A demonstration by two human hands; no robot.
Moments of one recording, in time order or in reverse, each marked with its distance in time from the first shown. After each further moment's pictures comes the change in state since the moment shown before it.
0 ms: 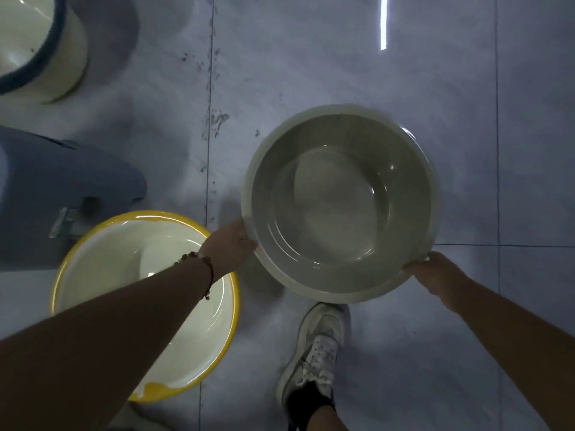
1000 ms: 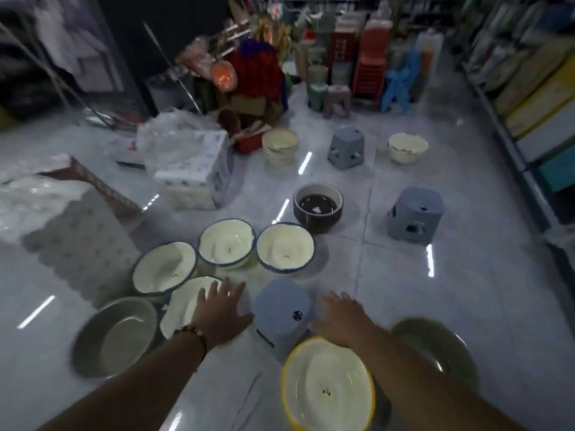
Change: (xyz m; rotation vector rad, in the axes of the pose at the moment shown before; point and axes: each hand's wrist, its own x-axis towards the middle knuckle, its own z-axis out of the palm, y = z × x) left_hand -0.637 -0.194 -0.468 0.514 0.590 -0.058; right_hand -0.814 -0.200 0.142 -0.899 0.152 -1.123
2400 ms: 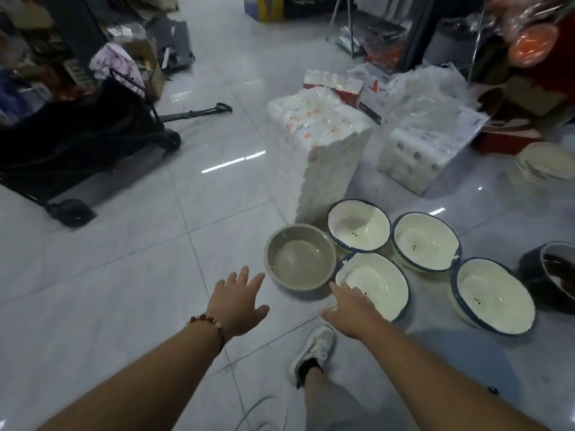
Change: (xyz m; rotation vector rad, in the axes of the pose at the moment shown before) left_hand -0.224 -0.536 0.100 -0.323 -0.162 -0.567; right_hand 0.093 -0.595 0.192 -0.354 -0.323 -0.455
